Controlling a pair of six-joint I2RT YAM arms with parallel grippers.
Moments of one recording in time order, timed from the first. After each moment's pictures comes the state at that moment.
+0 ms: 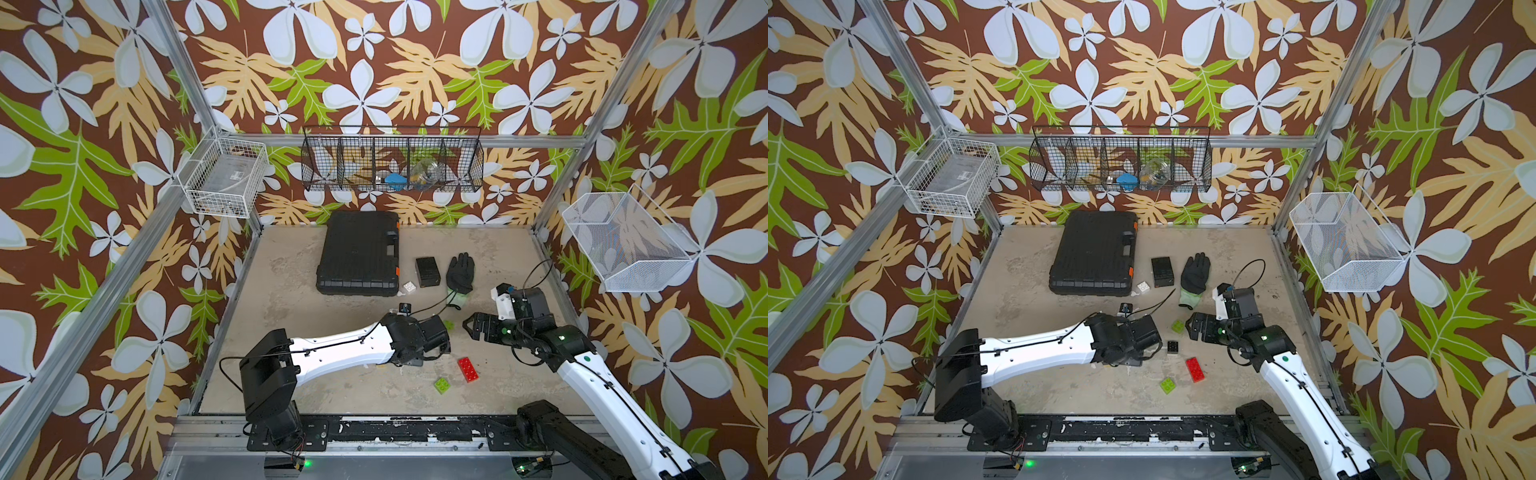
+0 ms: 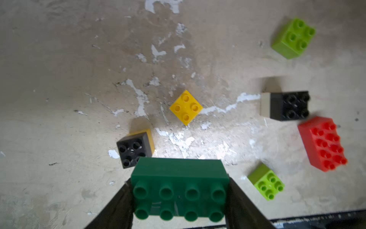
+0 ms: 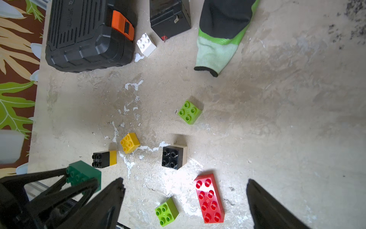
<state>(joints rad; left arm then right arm) -1.14 1.68 1.30 -1.01 -0.31 -1.06 0.27 0.90 0.78 -0.78 -0.23 0.41</state>
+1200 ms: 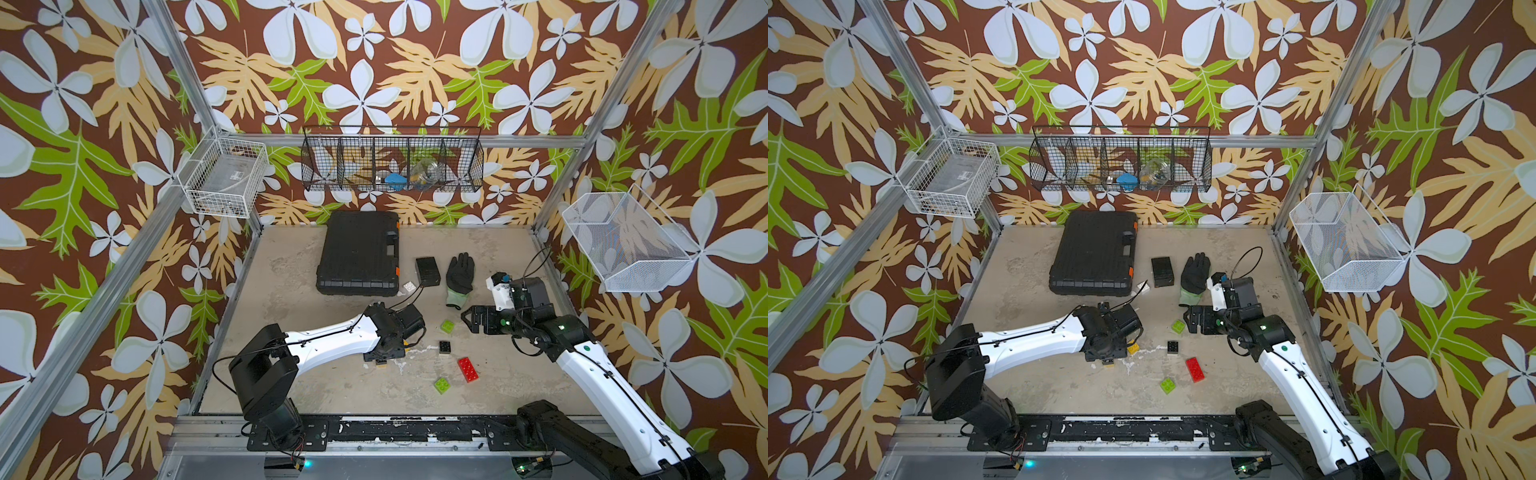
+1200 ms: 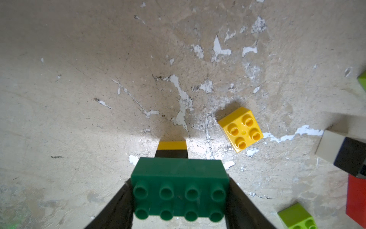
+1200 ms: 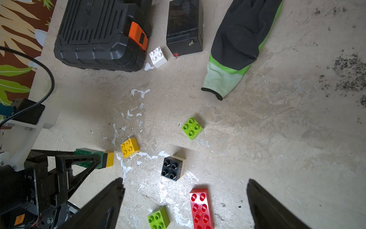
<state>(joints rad) -0.99 1.64 1.14 -0.92 -0.21 -1.11 0.28 0.96 0.86 -0.78 -0.22 0.29</state>
